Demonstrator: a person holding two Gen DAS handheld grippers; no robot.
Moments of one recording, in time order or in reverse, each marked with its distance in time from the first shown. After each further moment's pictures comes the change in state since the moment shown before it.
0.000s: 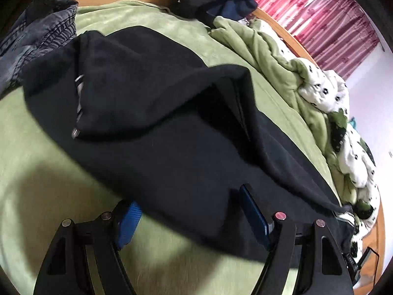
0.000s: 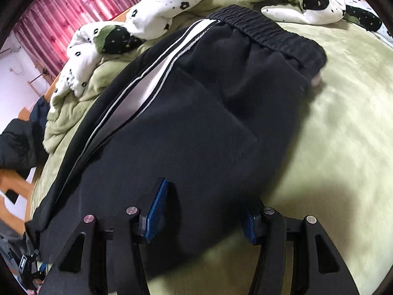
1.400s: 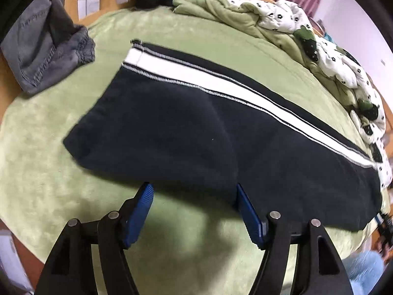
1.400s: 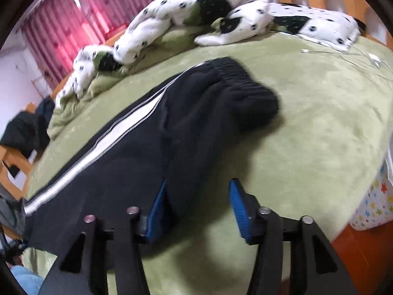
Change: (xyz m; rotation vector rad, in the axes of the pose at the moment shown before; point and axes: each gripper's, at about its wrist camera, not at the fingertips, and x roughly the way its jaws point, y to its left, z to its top) left arm -0.171 -0.004 -0.146 0.379 0.144 0.128; right arm -0.230 -0.198 -0.109 -0.015 -0.087 -0.046
